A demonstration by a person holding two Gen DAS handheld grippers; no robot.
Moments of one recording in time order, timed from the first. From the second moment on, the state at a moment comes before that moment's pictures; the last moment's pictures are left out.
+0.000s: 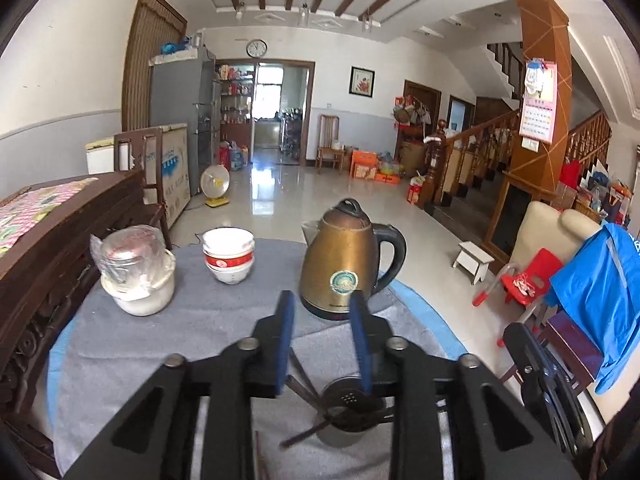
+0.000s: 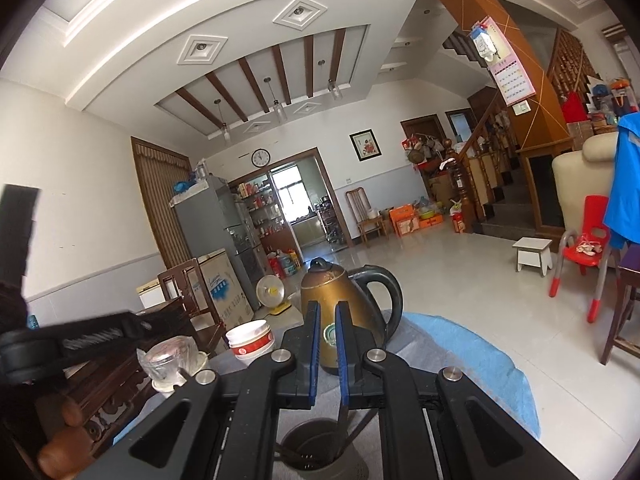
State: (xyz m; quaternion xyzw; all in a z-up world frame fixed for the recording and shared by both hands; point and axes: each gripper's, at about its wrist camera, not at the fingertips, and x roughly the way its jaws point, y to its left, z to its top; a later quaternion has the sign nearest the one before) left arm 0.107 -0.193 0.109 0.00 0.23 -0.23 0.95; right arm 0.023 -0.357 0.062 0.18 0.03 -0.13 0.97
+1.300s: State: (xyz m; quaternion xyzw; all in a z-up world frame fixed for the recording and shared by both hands) left arm -0.037 -0.044 0.038 0.14 0.30 -0.08 0.94; right arm -0.094 -0.276 0.011 0.24 0.17 -0.07 0.95
